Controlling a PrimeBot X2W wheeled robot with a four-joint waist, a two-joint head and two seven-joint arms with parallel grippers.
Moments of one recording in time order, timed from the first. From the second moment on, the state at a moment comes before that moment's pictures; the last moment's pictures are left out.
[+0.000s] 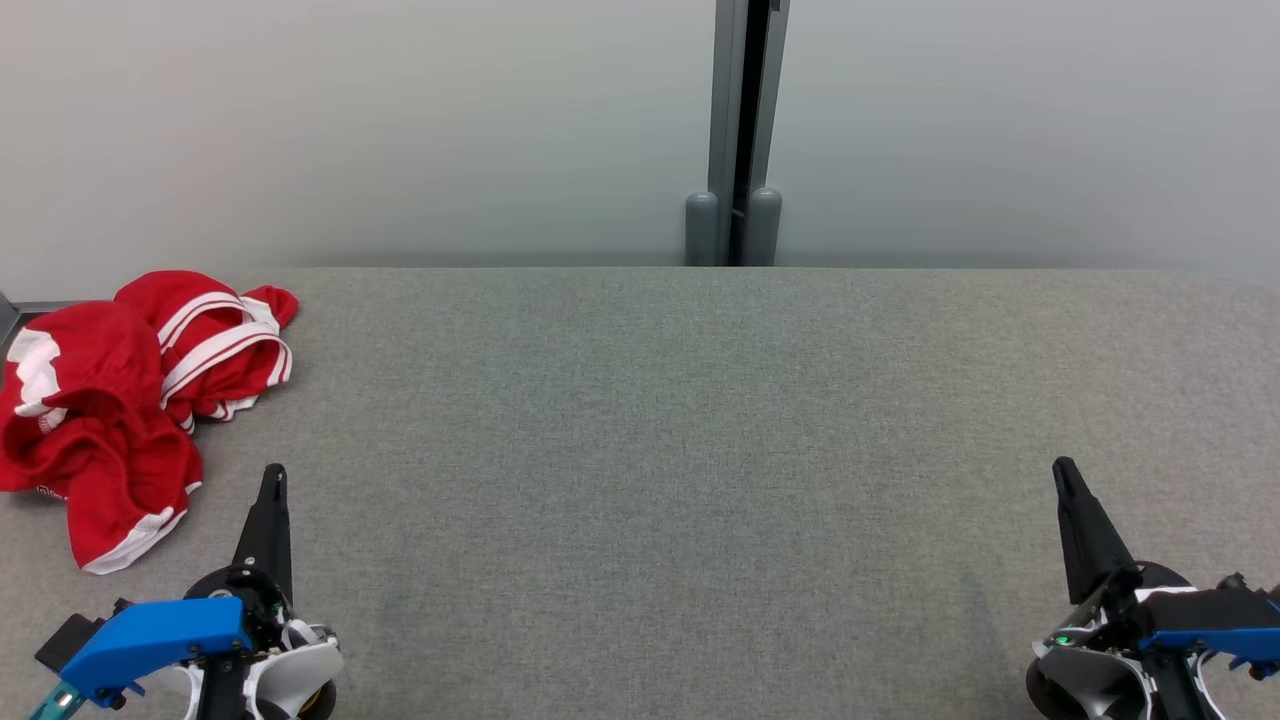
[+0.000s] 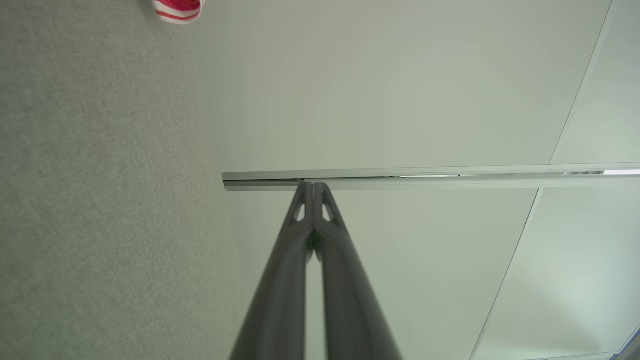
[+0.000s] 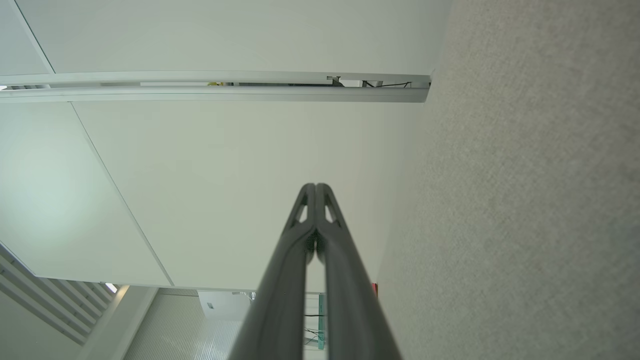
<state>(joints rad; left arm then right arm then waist) -0.10 0.05 0.12 0.25 -1.61 -0.13 0.11 -0.10 -0.05 -0.11 0.25 1.61 0.13 0.11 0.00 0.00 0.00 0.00</state>
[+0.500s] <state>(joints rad) -0.10 0.05 0.12 0.25 -1.61 -0.13 0.11 -0.10 -0.05 -0.11 0.25 1.61 0.13 0.11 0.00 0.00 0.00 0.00</state>
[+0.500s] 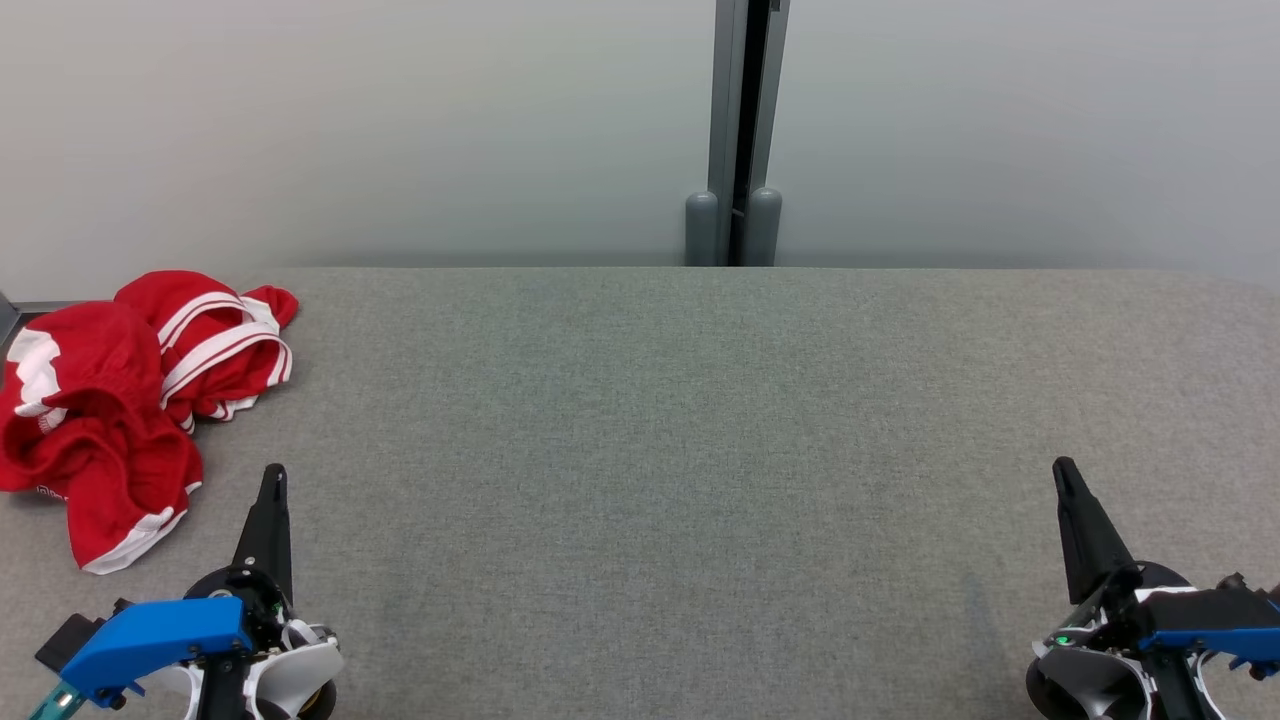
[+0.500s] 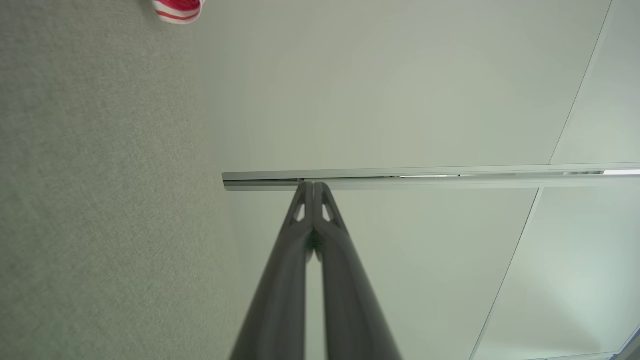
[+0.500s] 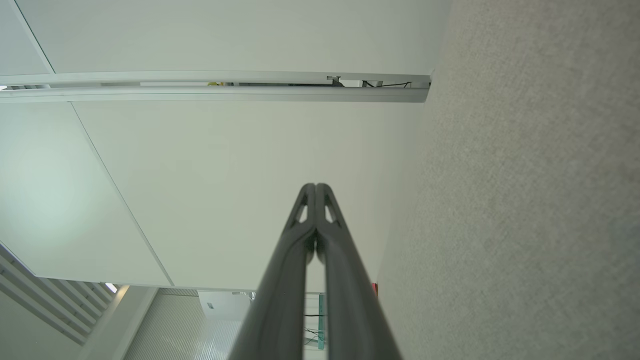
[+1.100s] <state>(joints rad) -0.10 0.05 0.12 0.25 -1.61 -0.13 0.11 -0.10 -0.05 -0.11 0.25 1.61 0.13 0.11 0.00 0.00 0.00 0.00</state>
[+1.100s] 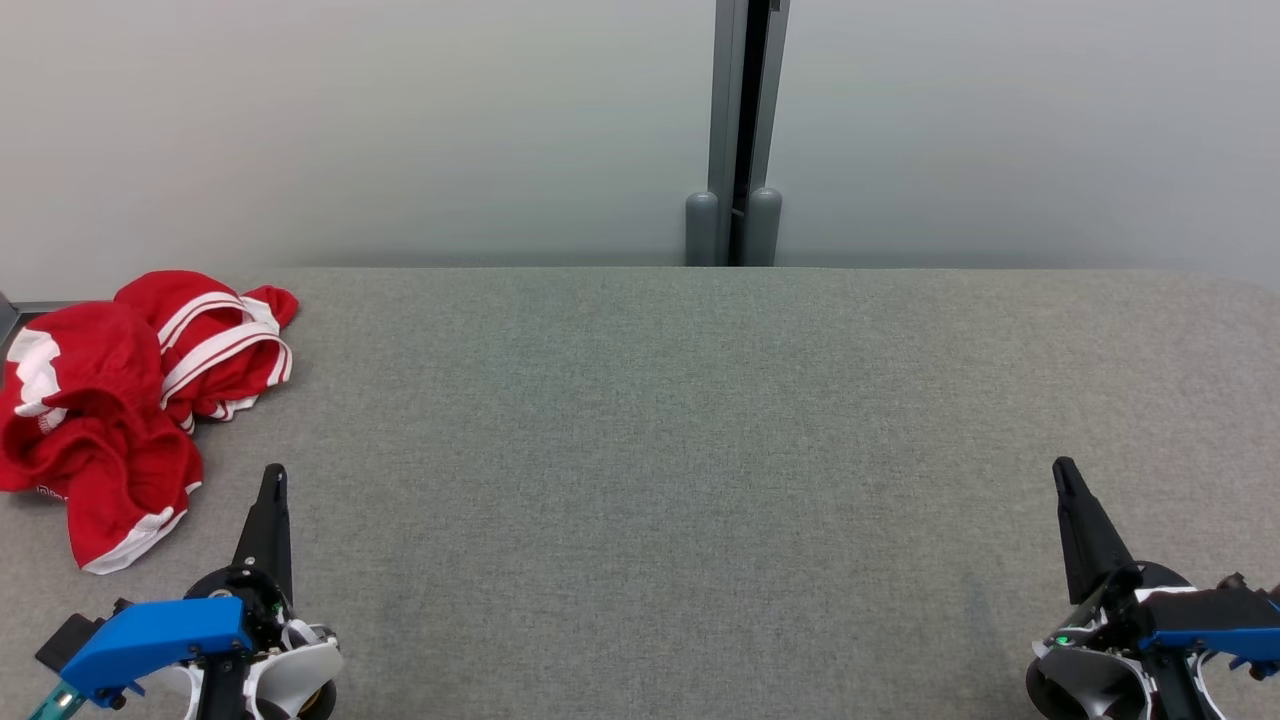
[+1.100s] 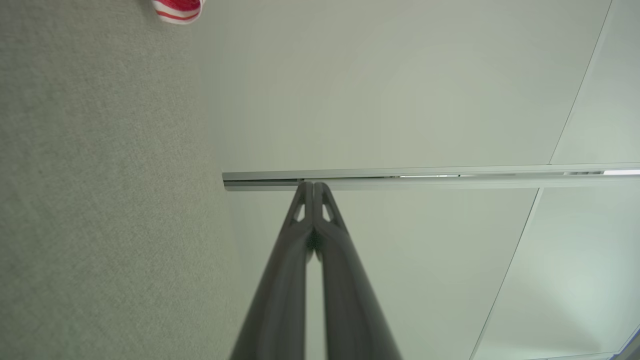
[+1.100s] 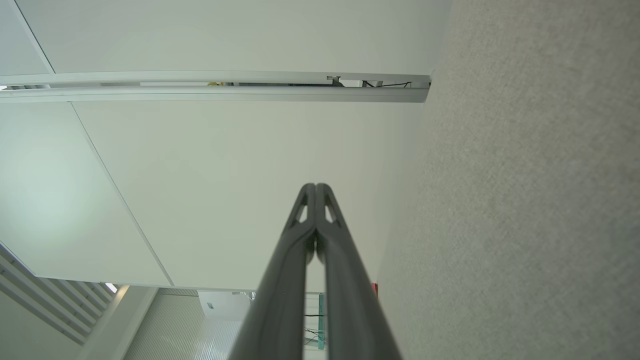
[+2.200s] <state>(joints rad) -0.03 0.04 0.04 0.26 -1.55 -0.13 0.04 -0.04 -0.04 -0.09 0.29 1.53 0.13 0.04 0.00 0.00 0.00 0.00</state>
